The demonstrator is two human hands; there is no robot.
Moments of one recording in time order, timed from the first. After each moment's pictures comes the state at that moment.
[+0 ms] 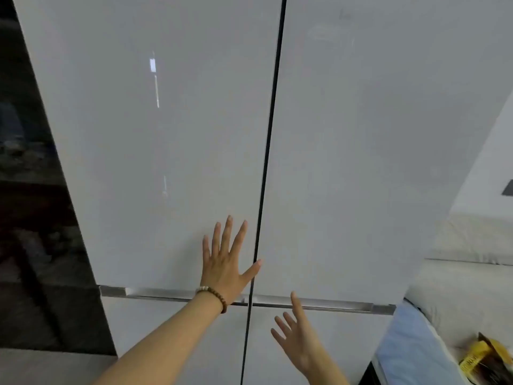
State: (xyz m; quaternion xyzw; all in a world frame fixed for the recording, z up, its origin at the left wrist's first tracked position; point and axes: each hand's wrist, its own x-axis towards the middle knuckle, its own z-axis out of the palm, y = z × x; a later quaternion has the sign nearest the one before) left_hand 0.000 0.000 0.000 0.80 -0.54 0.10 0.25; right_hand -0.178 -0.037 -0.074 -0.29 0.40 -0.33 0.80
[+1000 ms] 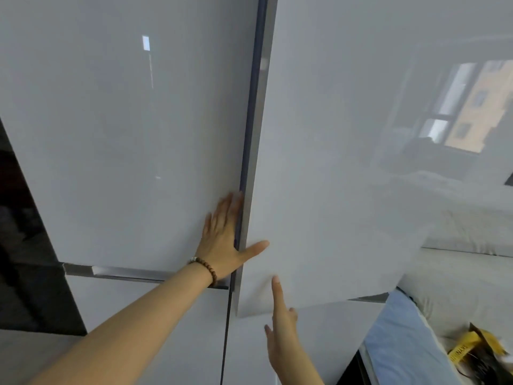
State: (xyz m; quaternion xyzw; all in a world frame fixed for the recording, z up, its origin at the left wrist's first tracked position) left_hand -0.023 -0.047 -0.012 0.73 -0.58 -0.04 0.36; right_hand -0.174 -0.041 -0.082 -0.33 0.47 -0.38 0.72
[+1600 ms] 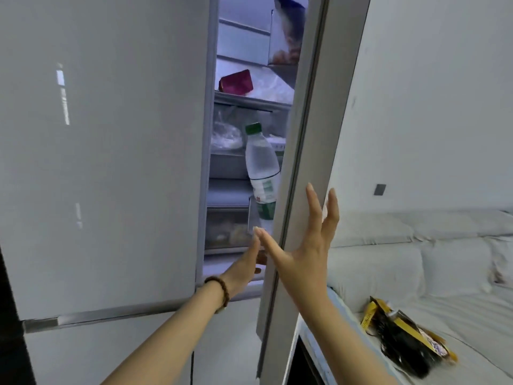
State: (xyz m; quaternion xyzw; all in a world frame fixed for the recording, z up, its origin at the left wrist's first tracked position) left_hand -0.159 0.068 0.115 0.53 -0.56 -0.46 0.43; right_hand -0.266 0.073 0.145 -0.69 0.36 -0.62 0.04
